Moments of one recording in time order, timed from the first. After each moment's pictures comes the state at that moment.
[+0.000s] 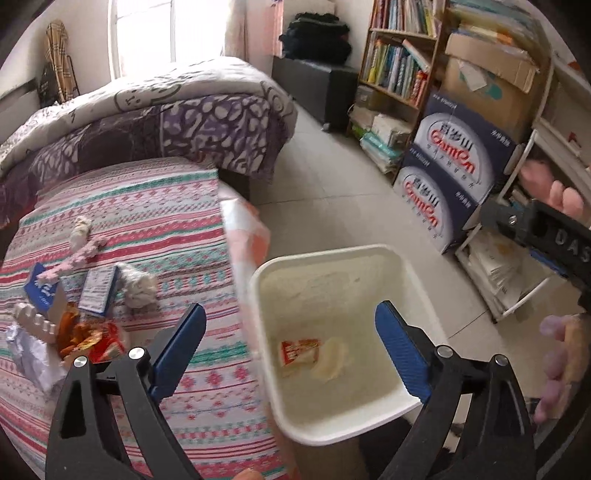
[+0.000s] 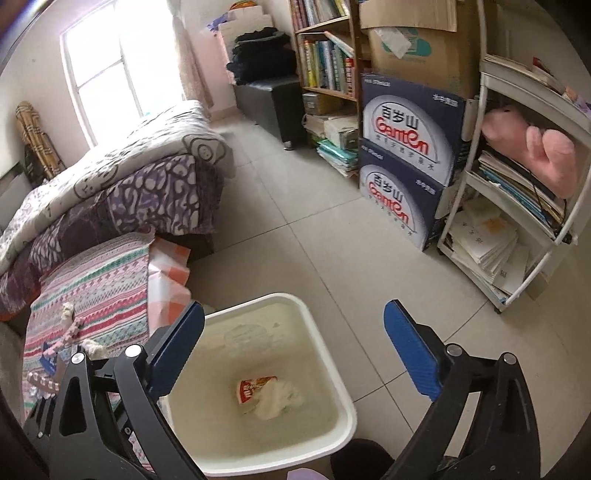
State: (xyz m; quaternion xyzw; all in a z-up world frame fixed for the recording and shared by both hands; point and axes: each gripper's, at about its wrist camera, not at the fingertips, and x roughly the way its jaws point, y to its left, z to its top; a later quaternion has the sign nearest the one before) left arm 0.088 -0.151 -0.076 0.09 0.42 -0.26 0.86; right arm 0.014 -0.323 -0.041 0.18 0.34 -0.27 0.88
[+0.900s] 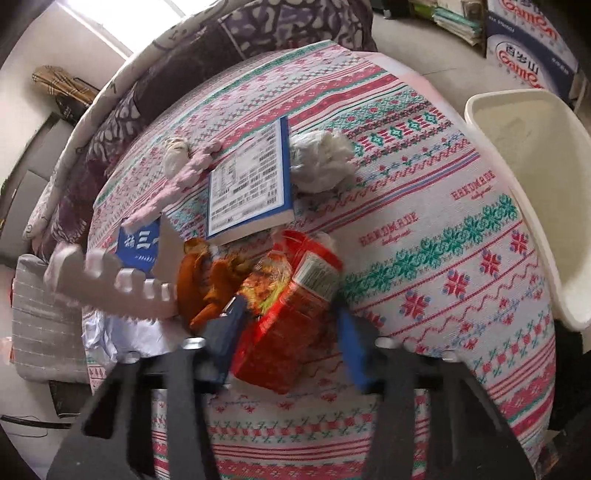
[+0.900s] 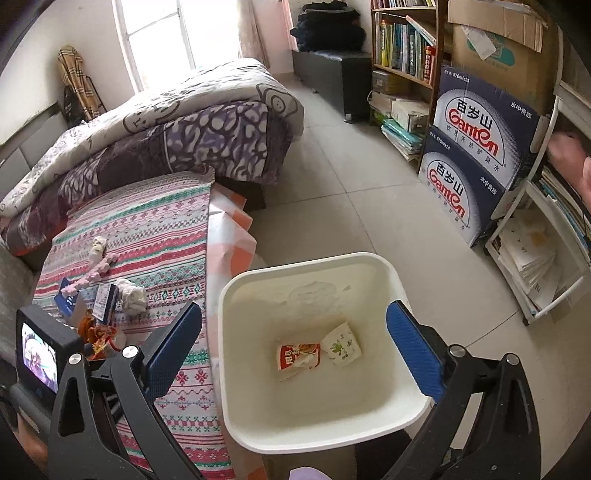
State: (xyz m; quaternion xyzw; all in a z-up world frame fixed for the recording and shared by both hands) left arm 0.148 -0.038 -0.169 0.31 0.50 -0.12 0.80; right arm 0.055 -0.250 -0.061 0.14 0.40 -0.19 0.89
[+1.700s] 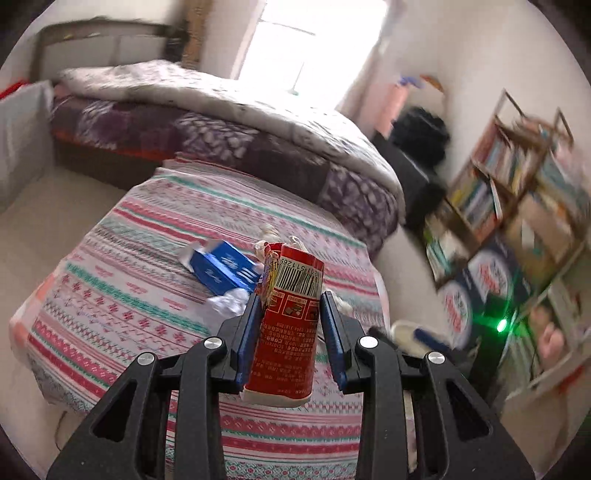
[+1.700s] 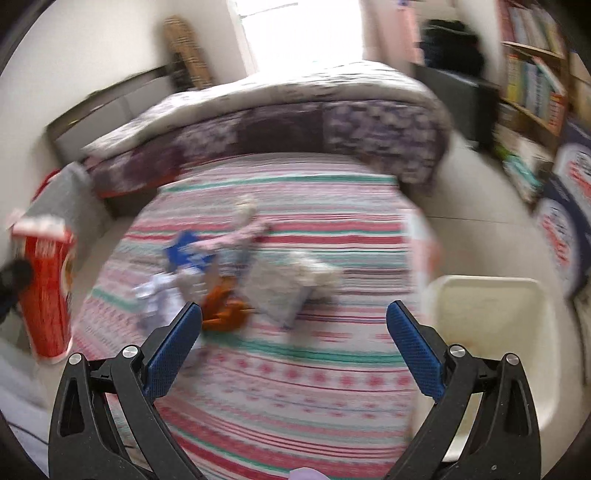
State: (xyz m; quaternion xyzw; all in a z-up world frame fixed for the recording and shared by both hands) left arm 0.085 0.158 0.012 -0.14 0.37 -0.14 0.91; right arm 0.106 -0.059 -0.075 0.09 0.38 0.05 0.92
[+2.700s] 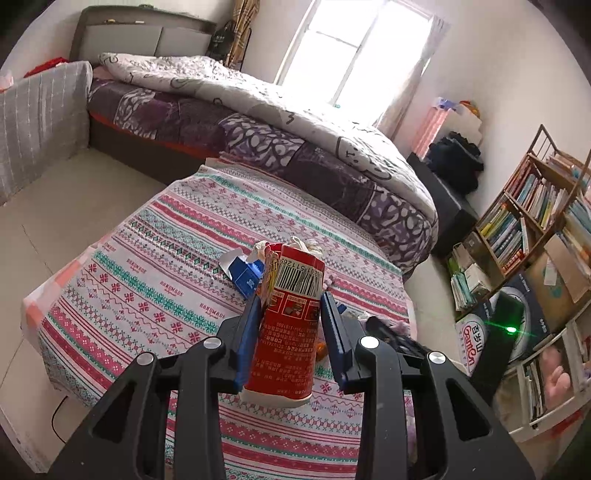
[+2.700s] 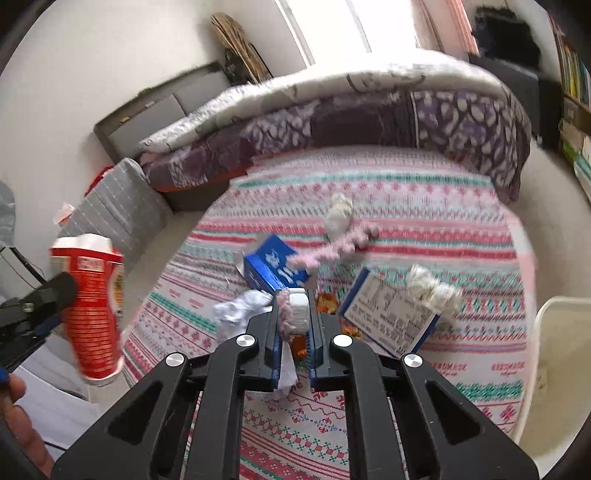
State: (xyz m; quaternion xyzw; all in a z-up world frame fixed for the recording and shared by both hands) left arm 0.099 0.187 0.003 -0.16 0.36 -0.08 0.92; right arm 0.138 -0.014 -0.064 0.13 0.36 0.14 0.91
